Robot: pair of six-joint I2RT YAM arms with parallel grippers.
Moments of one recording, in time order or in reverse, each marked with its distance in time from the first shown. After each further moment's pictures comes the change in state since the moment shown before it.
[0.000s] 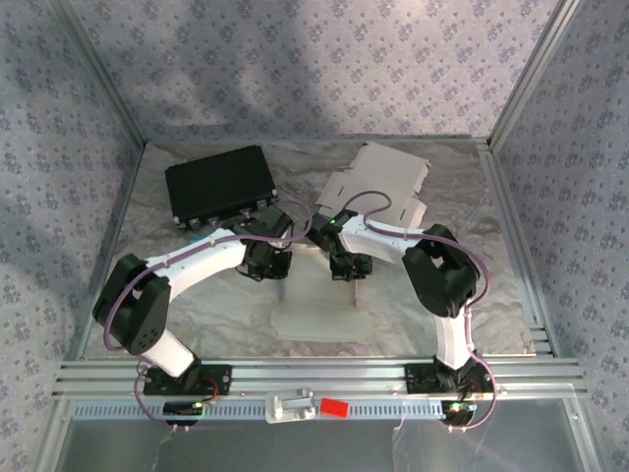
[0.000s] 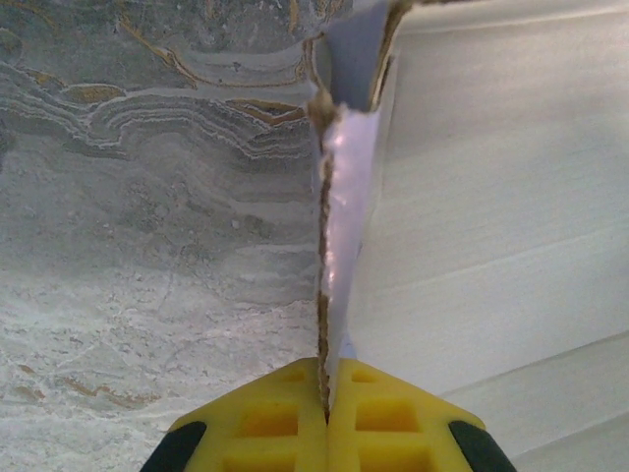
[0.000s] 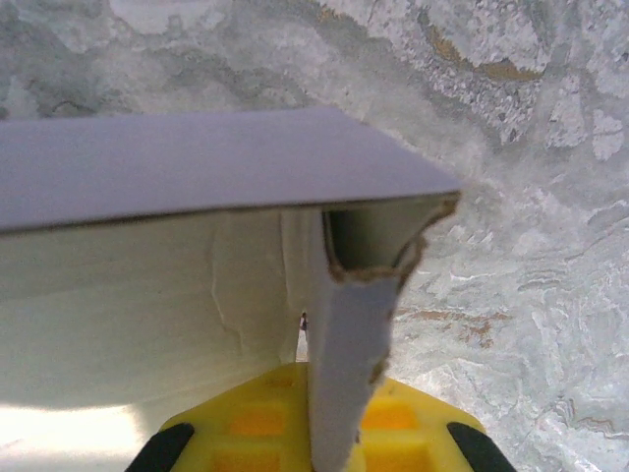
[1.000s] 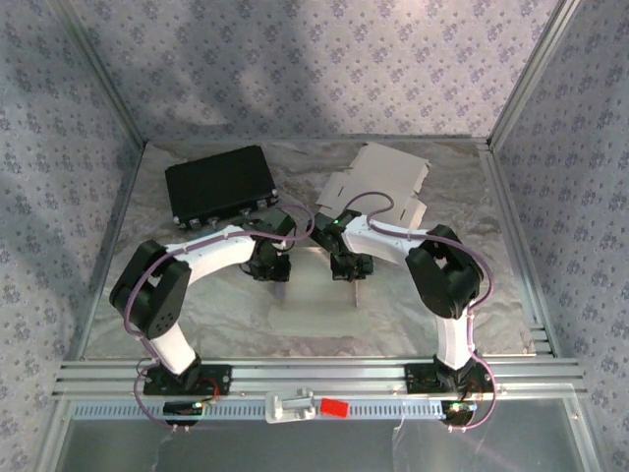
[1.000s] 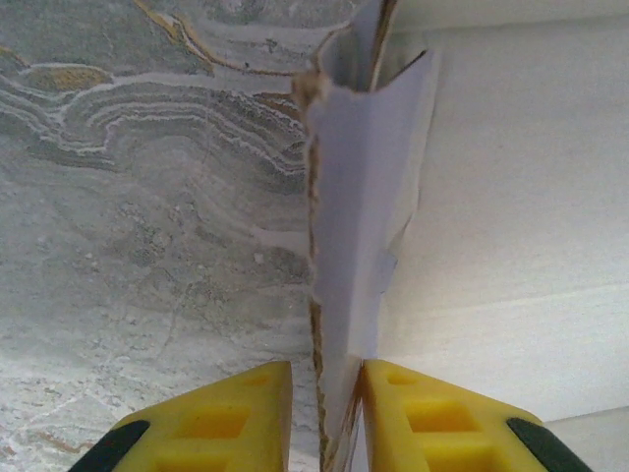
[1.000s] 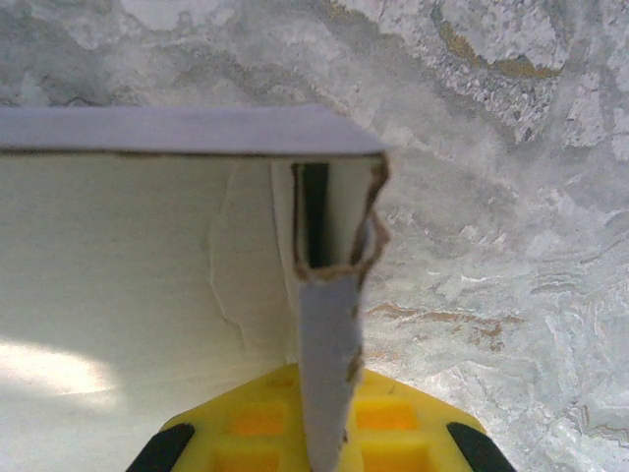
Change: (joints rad) left arm 0.020 0.120 0.006 0.024 0.007 -0.008; right arm -0.011 -0.021 -0.024 0.032 -0.028 -0.016
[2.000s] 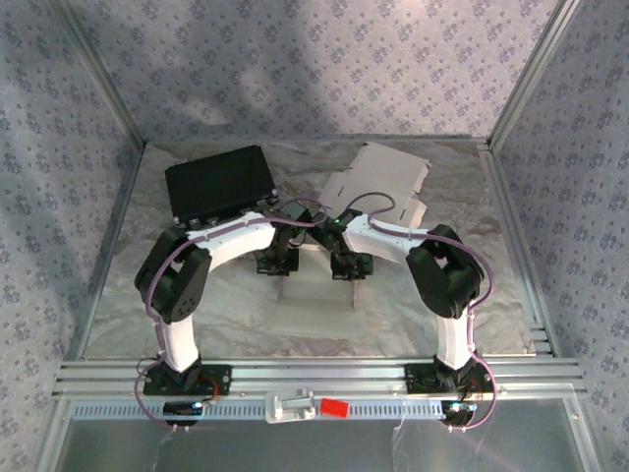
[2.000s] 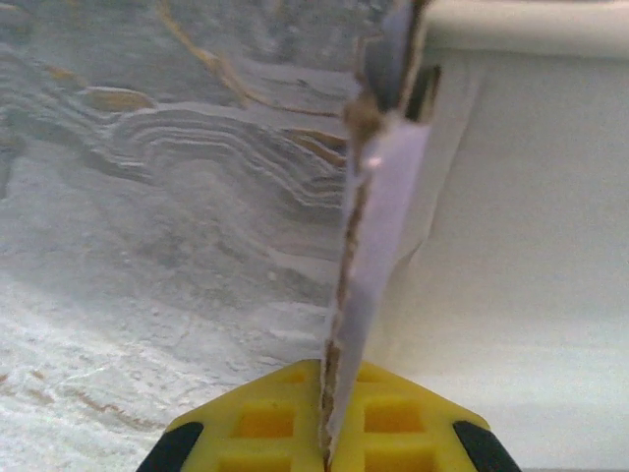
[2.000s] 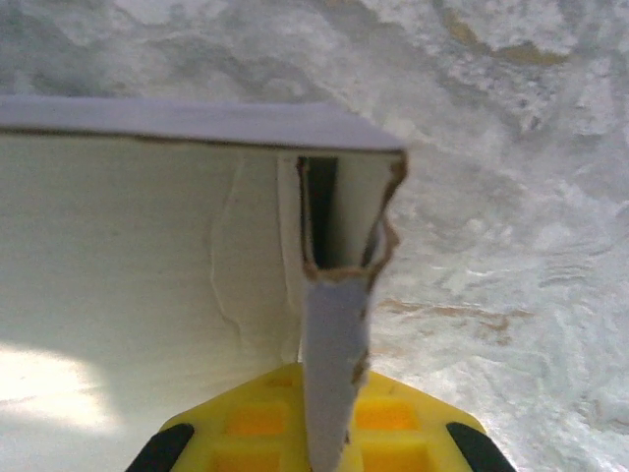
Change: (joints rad) left arm -0.053 0.159 0.232 -0.237 -0.129 -0.133; right arm -0.006 0.002 0.000 0.008 -0.030 0.016
